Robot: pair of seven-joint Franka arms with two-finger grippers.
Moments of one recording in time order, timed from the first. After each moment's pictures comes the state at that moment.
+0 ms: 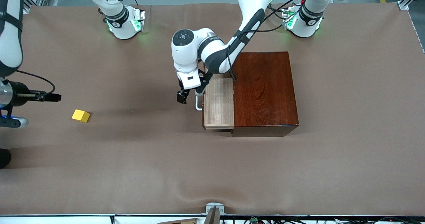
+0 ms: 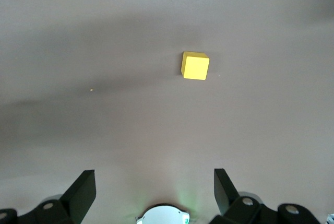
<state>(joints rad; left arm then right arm) -0.99 0.84 0.03 -1.21 0.09 2.20 -2.13 -0.12 0.36 0.06 -1.27 -0.07 1.32 0.06</state>
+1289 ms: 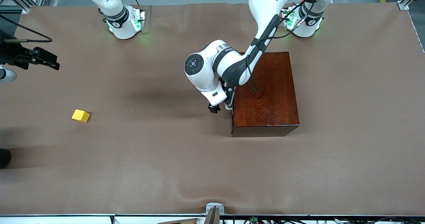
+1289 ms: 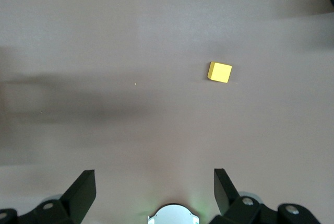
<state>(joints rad) -0.91 0.83 0.09 -1.17 0.08 1.80 -2.17 -0.01 0.06 0.05 -1.40 -0.01 1.33 0.07</state>
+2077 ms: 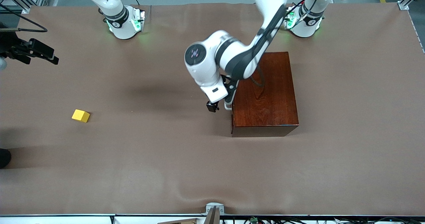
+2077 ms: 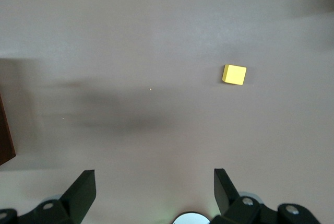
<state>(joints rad) -0.89 0.70 0.11 -1.15 0.09 1.77 -2.02 -0.05 -0.02 0.05 -1.49 0.08 1.40 0.07</state>
